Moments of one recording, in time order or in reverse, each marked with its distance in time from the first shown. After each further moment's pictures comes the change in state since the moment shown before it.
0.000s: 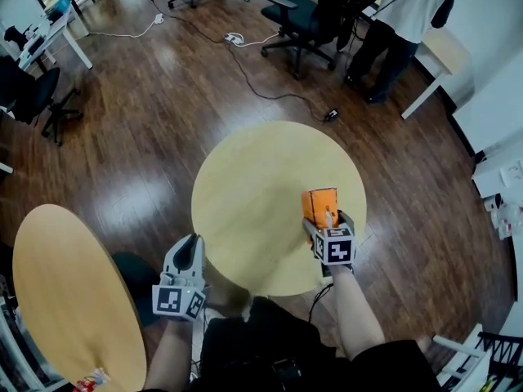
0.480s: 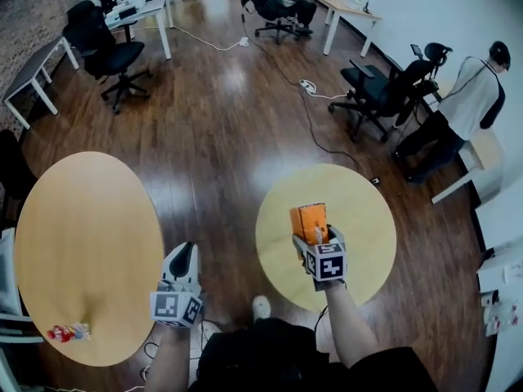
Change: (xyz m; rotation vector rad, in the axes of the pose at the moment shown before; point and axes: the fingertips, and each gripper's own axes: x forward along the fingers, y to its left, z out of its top) left arm -0.151 0.108 0.054 -0.028 -0.210 0.361; right arm -0.018 0.206 0.087 -0.332 -0.121 0.267
